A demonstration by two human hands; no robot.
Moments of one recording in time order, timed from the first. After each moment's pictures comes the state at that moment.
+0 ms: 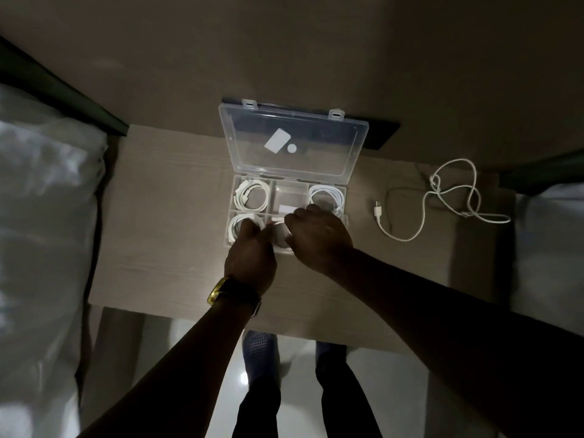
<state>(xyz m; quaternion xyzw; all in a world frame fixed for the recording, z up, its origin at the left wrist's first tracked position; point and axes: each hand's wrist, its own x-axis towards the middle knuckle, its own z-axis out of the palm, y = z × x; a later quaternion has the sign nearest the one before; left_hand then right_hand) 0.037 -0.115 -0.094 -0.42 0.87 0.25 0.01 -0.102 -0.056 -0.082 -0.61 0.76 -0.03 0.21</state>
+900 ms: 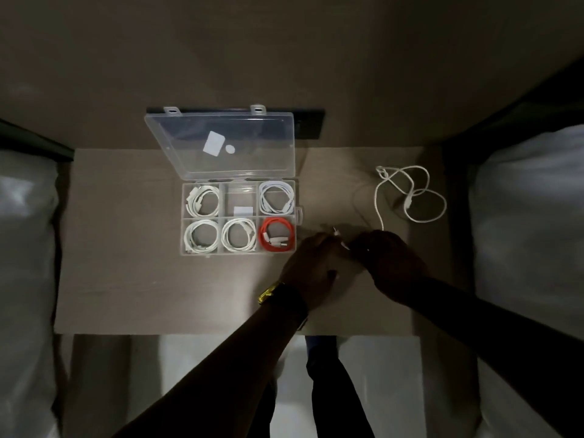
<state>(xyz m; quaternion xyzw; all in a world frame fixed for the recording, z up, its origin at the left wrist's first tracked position) -0.058 -0.007 -0.088 -0.20 0.89 0.41 0.08 -0.196 0.132 -0.089 -0.61 0.77 0.01 0.21</state>
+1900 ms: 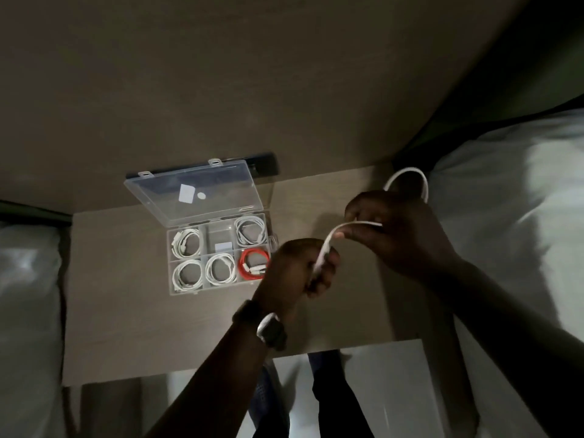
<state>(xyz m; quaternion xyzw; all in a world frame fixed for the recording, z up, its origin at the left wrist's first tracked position) -0.109 0.000 0.046 -0.36 0.44 0.82 0.10 -0.248 0.127 0.038 -0.47 0.79 -0.38 0.13</state>
